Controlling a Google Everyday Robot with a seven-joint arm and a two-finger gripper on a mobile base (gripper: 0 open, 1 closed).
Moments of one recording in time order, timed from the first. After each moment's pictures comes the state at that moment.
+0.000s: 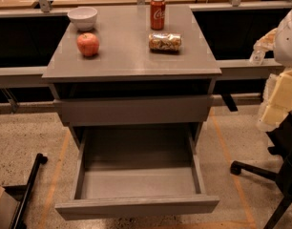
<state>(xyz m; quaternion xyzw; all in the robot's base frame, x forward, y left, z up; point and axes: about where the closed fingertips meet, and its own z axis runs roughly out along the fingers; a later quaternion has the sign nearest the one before) 0.438 -0.217 0.976 -0.60 0.78 -0.03 0.16</state>
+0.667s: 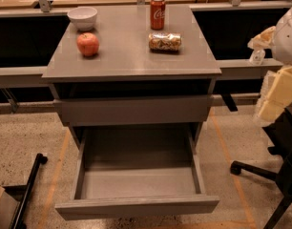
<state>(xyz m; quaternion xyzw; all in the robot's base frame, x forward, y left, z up) 0.450 -0.211 0.974 -0.62 0.77 -0.01 0.18</state>
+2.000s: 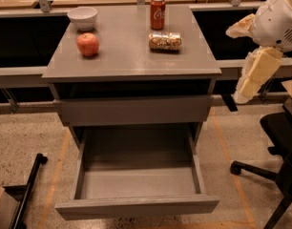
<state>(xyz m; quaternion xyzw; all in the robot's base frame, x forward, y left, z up) 0.504 -0.187 0.977 -0.65 0.72 0.06 0.24</state>
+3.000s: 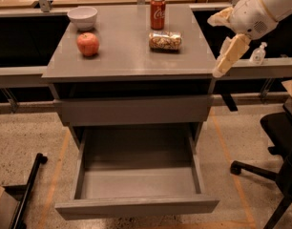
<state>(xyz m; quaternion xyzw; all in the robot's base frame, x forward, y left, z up) 0.619 -0.178 0.955 -0.65 0.68 0.11 0.32</state>
